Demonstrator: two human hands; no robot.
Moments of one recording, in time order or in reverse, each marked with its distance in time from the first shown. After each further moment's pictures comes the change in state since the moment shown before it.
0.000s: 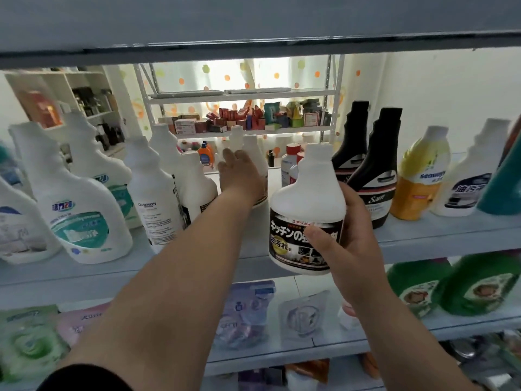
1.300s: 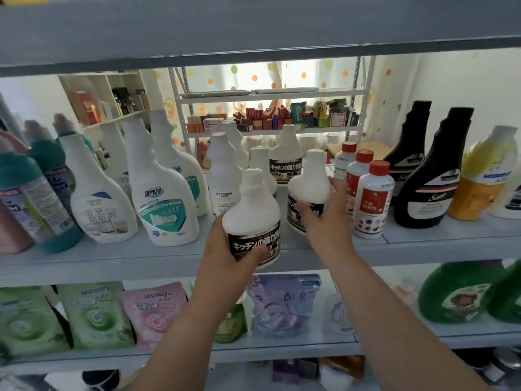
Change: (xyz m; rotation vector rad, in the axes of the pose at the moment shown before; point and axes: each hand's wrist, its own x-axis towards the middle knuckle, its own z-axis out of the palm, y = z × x) left_hand -0.194 -0.158 -0.039 -0.819 0.092 -0.043; right_hand 0.043 0.059 0.112 -0.441 0.171 0.102
